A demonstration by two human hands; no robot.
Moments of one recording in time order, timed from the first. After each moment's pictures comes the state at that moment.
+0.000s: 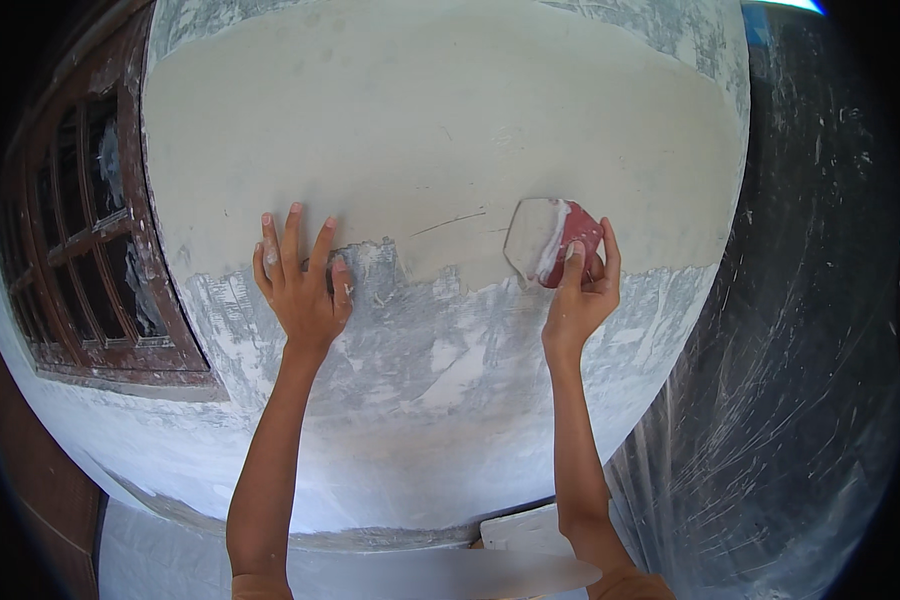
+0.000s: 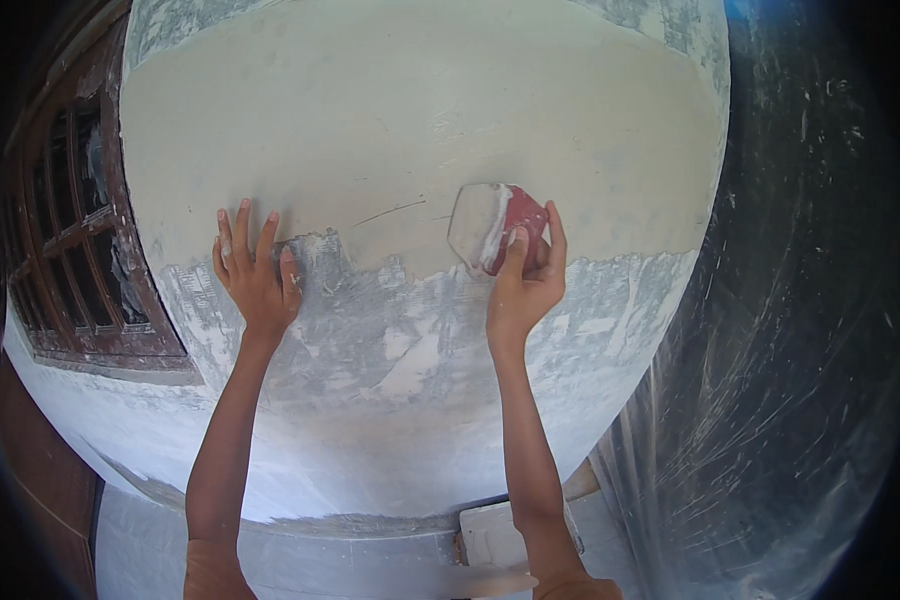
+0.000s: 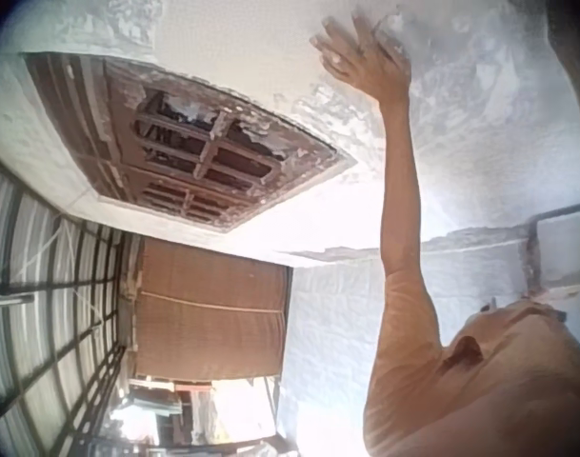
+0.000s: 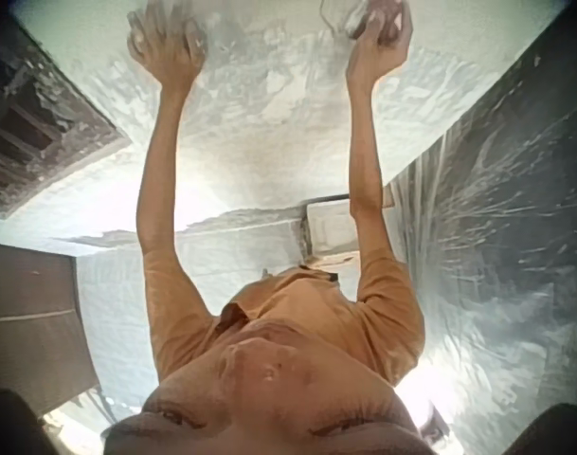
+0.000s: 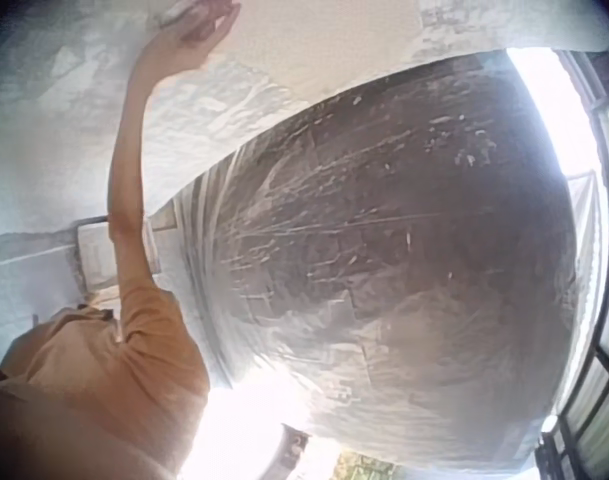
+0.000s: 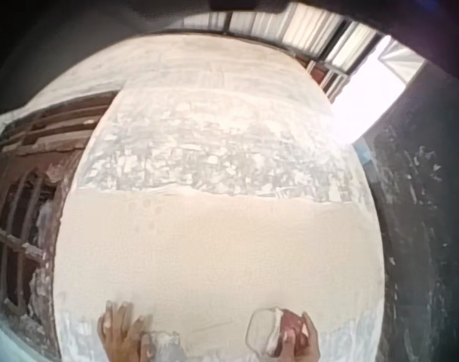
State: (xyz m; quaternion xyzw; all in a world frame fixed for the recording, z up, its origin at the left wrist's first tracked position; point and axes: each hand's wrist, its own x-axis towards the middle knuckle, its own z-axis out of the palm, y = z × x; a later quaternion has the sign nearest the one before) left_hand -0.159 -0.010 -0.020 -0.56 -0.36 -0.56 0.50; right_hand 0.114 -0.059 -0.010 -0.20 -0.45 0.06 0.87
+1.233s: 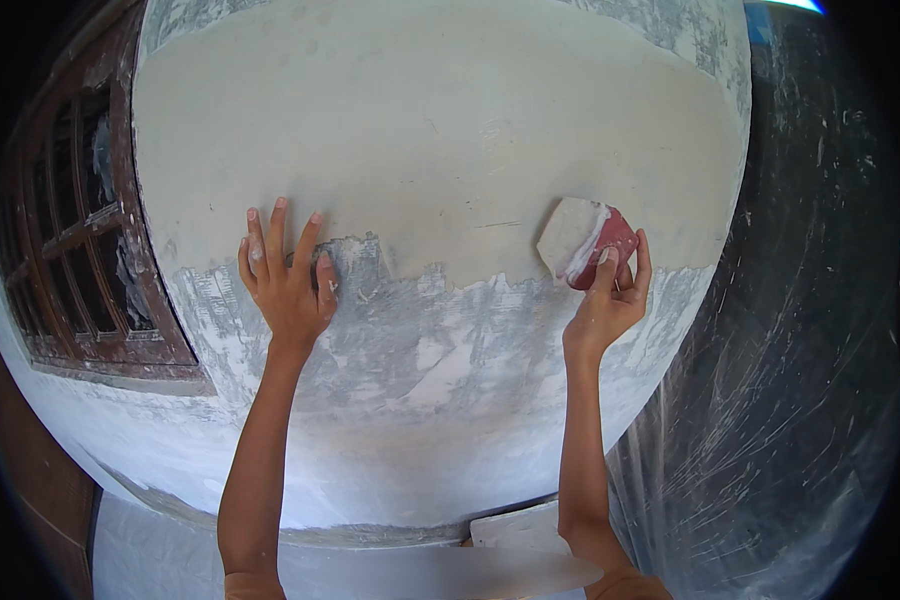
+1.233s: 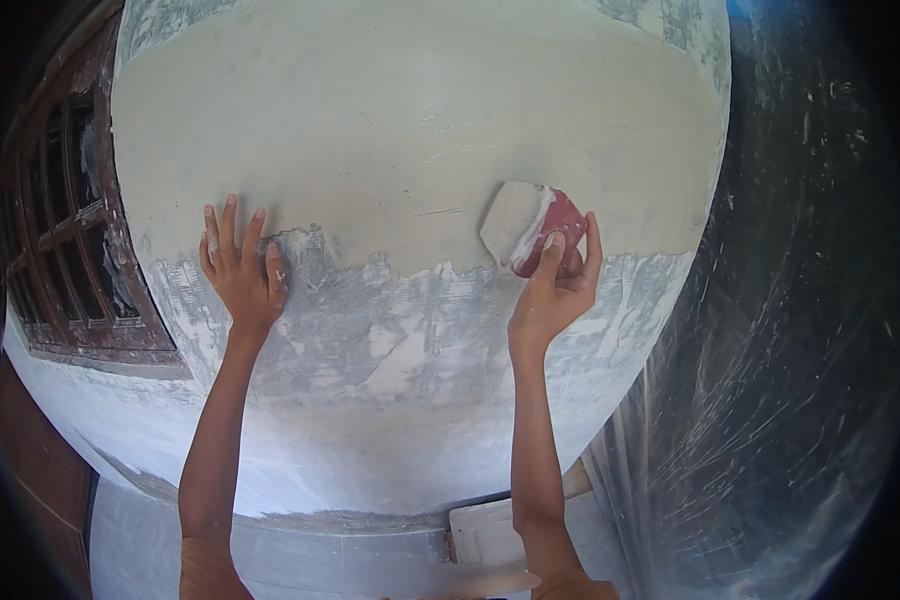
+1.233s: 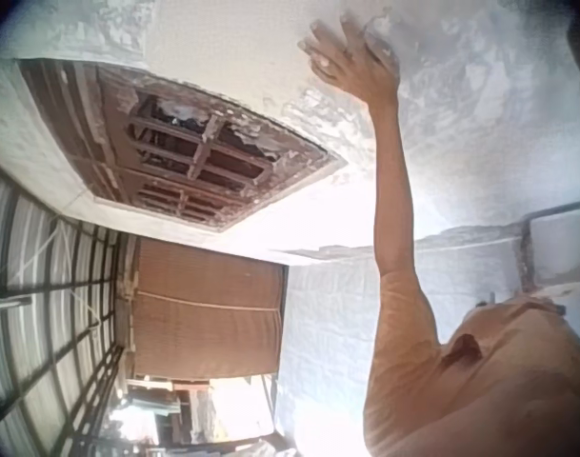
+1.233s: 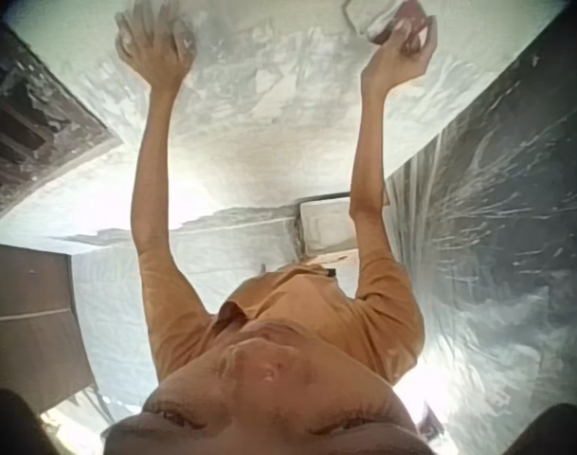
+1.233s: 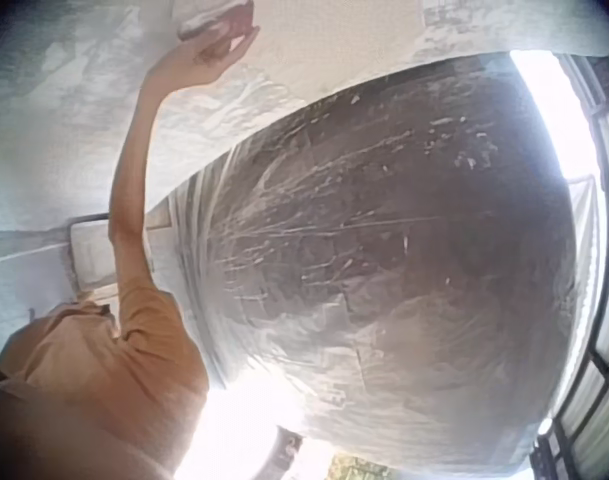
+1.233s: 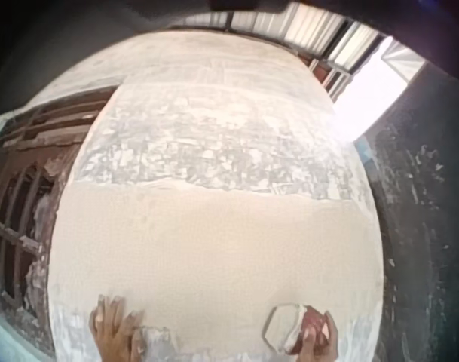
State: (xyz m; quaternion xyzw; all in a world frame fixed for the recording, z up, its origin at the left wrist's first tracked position) left_hand -0.153 -0.012 -0.022 -0.56 -0.36 -0.55 0.51; right_hand 0.143 -0.072 -0.008 -0.21 -0.41 0.05 0.88
